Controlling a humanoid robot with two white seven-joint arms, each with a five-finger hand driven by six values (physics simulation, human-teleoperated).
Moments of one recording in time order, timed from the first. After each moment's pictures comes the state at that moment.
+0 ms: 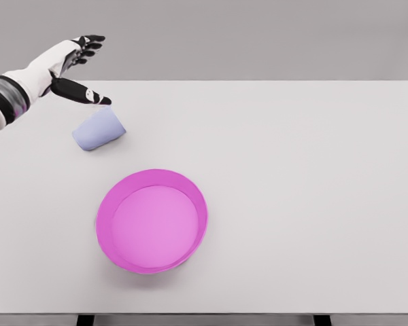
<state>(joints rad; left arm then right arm) -0.83 0.88 -0.79 -1.80 0.60 0.59 0.06 0.03 0.00 -0.09 0.02 -0.12 -0.06 0.09</state>
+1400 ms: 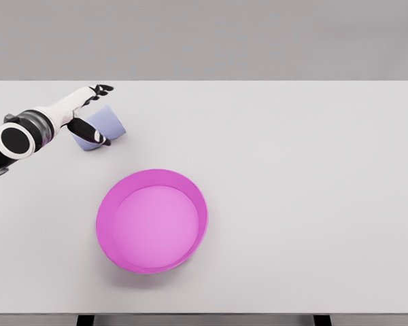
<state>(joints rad) -1.04 0.92 -1.29 -1.75 0.61 0.61 0.20 0.03 0.00 -0.09 0.02 -0.12 -0.06 0.09</state>
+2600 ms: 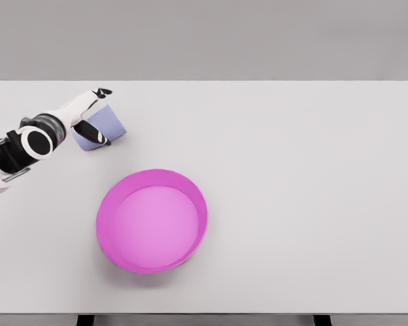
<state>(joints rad) -1.03 0.82 -1.34 -1.59 0.54 0.61 0.23 0.03 0.00 -0.09 0.02 -0.12 -0.06 0.09</state>
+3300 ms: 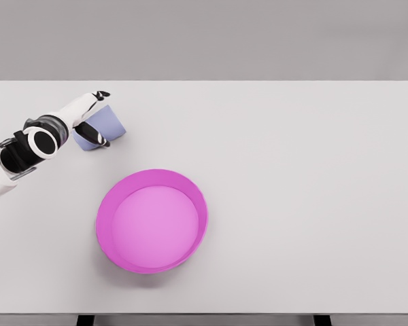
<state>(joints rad) -1.03 0.78 -1.35 -1.53 0.53 0.61 0.23 0.03 0.00 -0.09 0.02 -0.12 -0.06 0.09</state>
